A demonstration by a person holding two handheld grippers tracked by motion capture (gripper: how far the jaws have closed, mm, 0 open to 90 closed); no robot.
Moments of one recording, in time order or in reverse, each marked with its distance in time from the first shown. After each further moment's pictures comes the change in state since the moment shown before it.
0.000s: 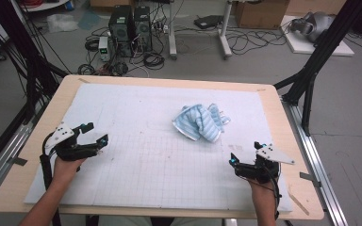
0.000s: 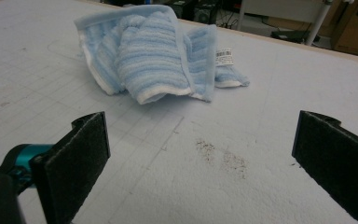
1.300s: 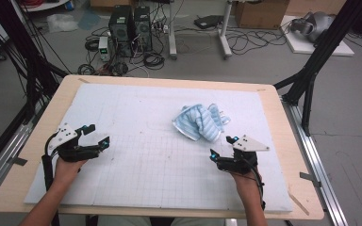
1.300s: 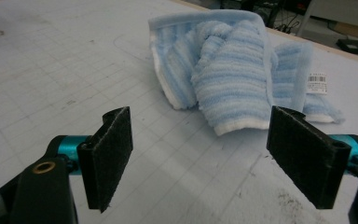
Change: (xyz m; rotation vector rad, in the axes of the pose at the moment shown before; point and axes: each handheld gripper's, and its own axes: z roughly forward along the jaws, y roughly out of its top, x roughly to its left) left arm -0.001 -0.005 0.003 0.036 -0.003 0.027; right arm 0.033 0.023 0.043 0.037 0.201 -0.113
